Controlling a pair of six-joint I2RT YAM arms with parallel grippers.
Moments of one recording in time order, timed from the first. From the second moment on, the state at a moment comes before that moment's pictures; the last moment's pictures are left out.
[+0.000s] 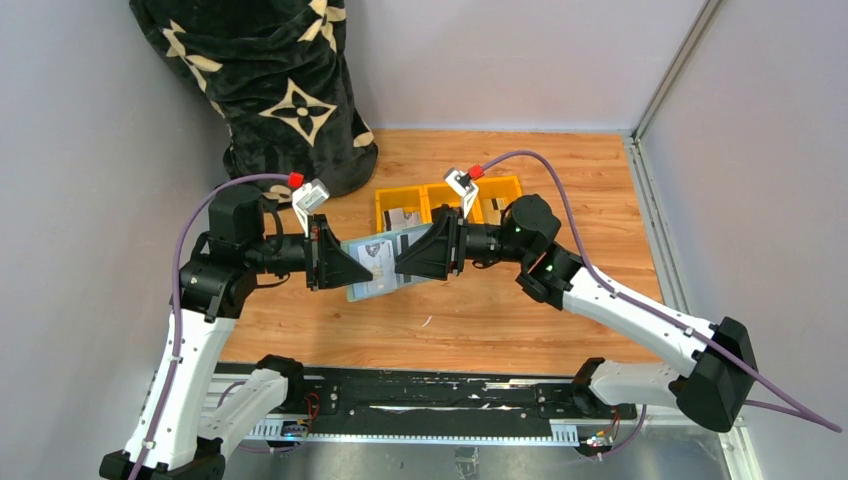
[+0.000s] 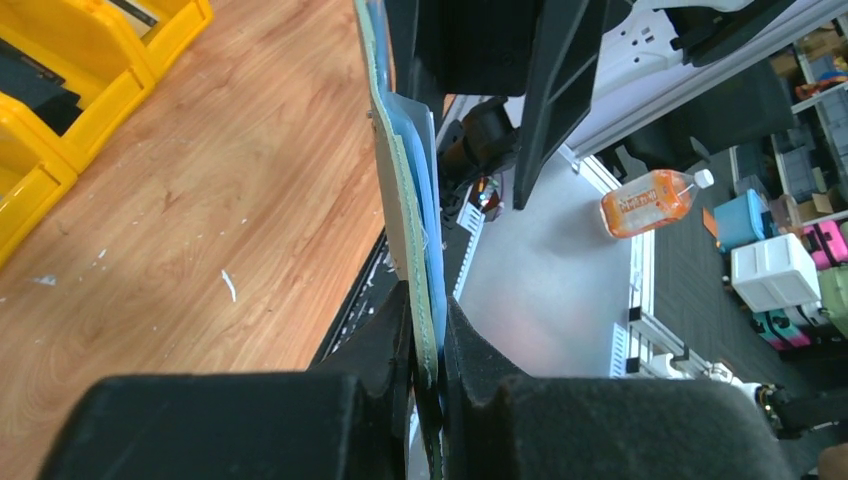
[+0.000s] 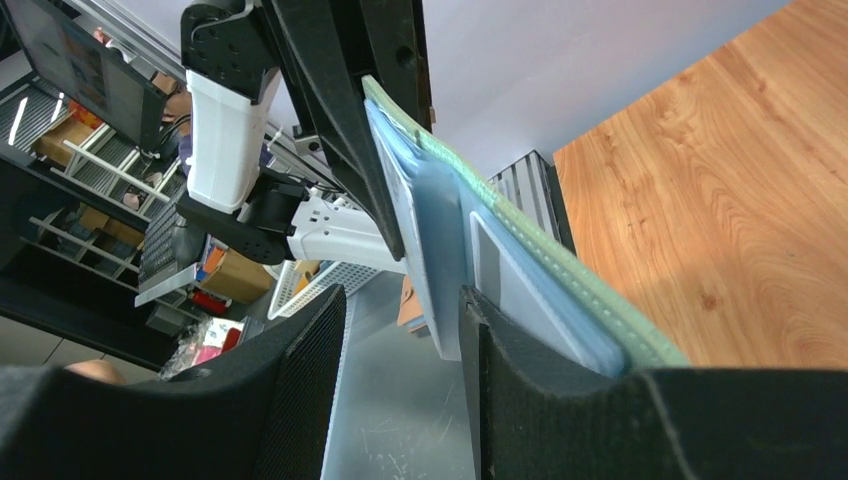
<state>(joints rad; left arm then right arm) -0.23 0.83 1.16 -0.82 1.08 -0.19 0.86 1.18 0.95 0.38 -0.71 0.83</state>
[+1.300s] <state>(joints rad) -0.23 0.78 1.08 -0.59 1.26 -0.43 0.89 1.21 0.85 0.69 -0.78 0.98</state>
